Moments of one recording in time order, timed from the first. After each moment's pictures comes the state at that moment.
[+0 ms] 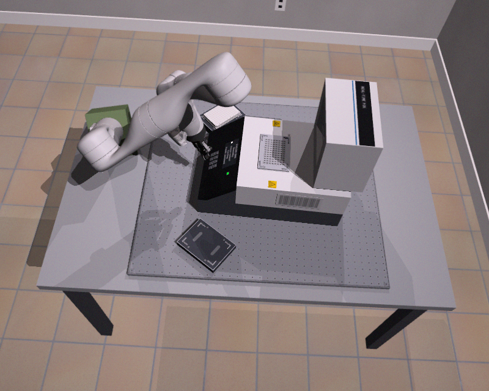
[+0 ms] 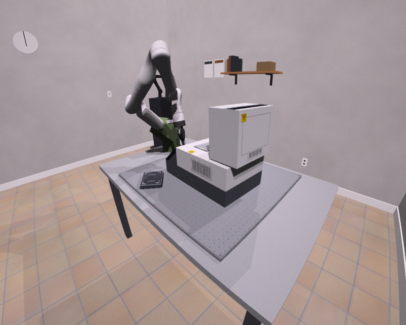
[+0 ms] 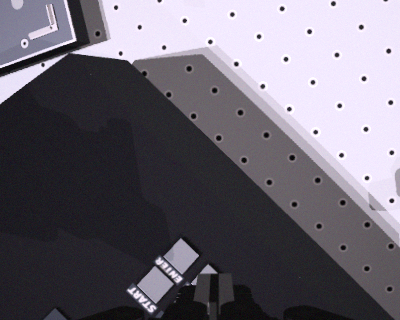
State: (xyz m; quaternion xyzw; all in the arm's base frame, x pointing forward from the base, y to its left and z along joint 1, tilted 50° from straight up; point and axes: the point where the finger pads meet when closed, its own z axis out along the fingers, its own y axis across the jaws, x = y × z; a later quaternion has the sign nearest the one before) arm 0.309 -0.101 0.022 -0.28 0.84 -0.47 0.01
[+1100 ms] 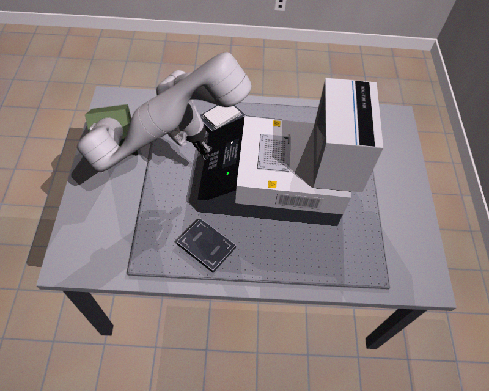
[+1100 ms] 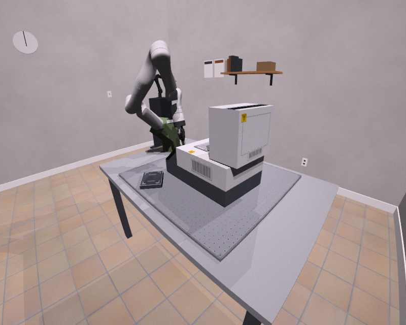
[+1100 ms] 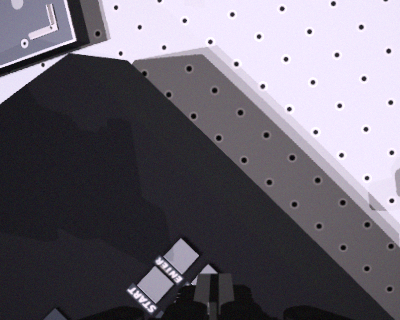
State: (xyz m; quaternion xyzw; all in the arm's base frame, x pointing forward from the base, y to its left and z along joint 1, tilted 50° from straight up) arm 0.309 -0.101 0.022 -0.28 0.84 -0.47 0.01
